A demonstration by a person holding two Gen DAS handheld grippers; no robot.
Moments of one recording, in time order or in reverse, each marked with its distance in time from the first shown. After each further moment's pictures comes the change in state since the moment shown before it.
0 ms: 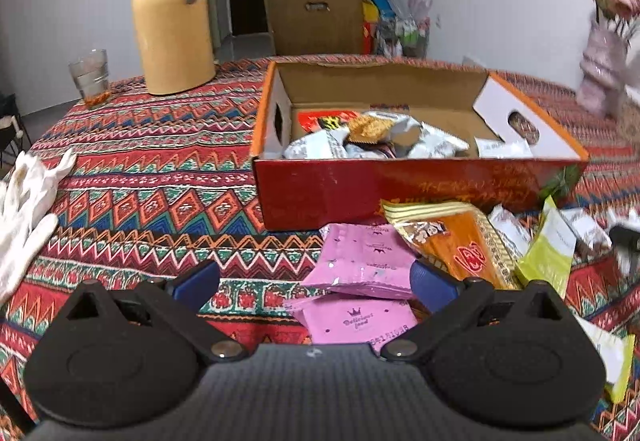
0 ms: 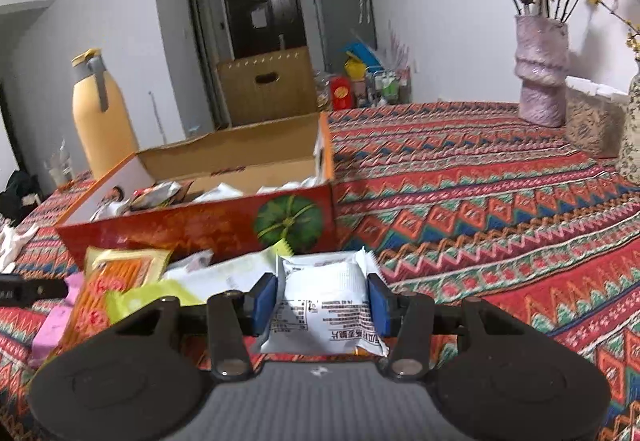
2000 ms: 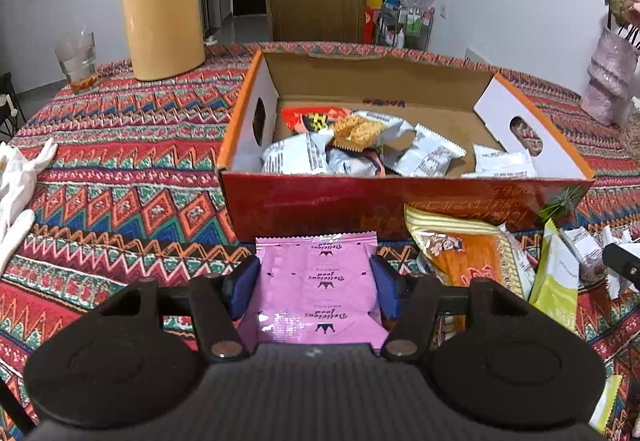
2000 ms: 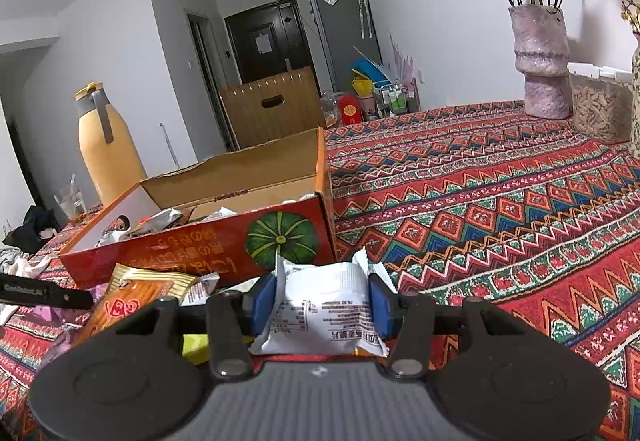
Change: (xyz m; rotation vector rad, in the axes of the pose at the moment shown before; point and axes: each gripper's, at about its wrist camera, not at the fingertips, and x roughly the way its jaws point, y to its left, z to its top) left arm 0.017 -0.011 0.018 -0.057 0.034 -0.014; right arm 0.014 -0.020 -0.009 0.064 -0.067 0.077
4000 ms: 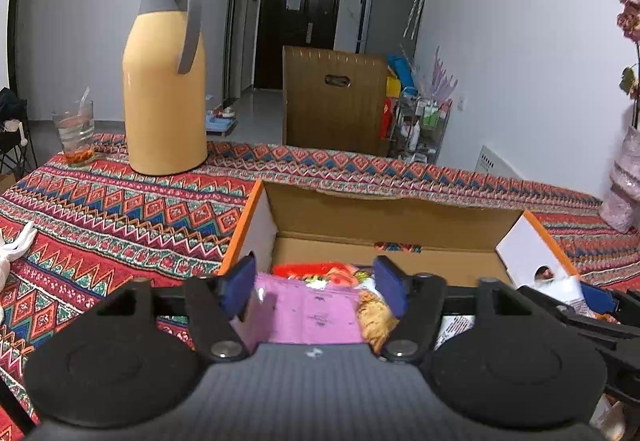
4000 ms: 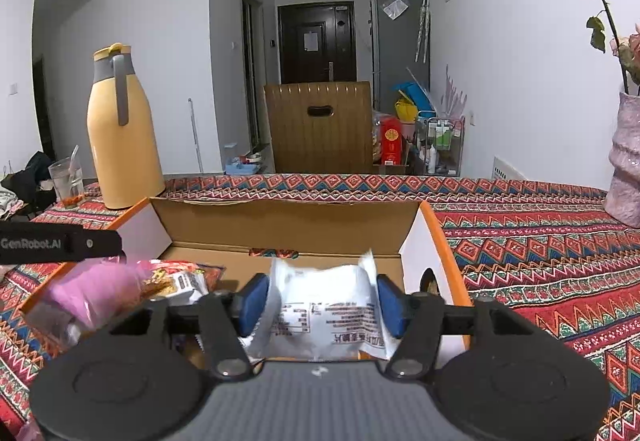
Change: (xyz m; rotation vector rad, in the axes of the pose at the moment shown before) left arm 0.039 -0.001 0.080 -0.104 -0.264 0.015; right arm 0.117 0.093 0.080 -0.227 -0.019 0.015
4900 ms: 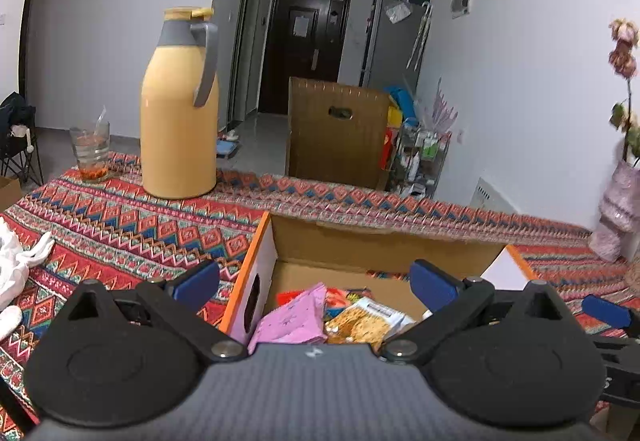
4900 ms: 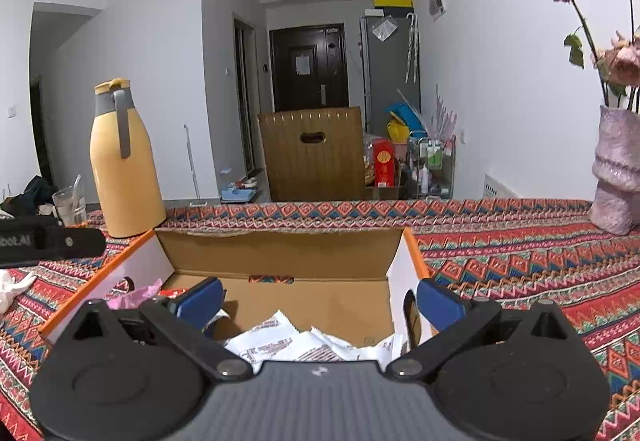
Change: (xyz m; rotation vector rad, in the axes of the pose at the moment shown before) left arm -0.040 0.002 0.010 -0.039 -0.087 -0.003; right arm -0.032 -0.004 0.010 0.027 -0.076 -0.012
